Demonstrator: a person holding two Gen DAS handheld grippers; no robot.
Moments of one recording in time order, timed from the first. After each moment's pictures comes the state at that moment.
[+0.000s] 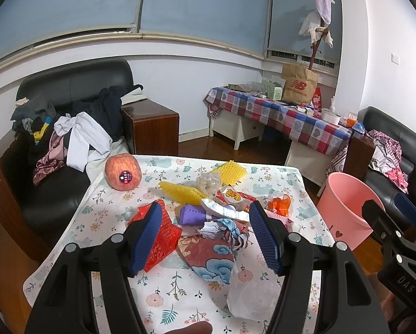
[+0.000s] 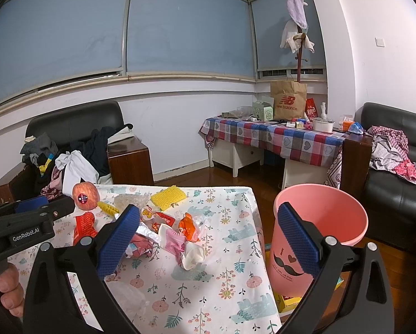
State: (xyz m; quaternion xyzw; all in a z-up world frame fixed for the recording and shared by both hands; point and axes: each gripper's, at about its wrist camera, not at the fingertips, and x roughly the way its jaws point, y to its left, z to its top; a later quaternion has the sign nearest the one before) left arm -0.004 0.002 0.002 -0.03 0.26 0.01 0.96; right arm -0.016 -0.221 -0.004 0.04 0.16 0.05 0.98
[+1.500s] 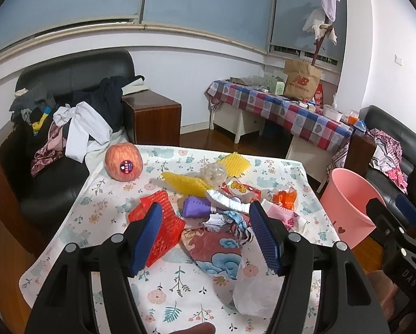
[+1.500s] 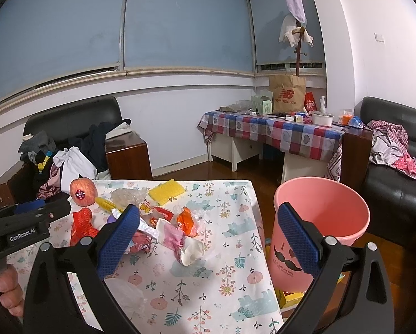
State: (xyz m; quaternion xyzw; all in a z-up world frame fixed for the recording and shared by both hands) left arm 0.000 0.001 -0.005 -0.04 0.28 0.01 0.96; right arm -0.011 -0.223 -0.017 0.04 0.18 0.04 0.98
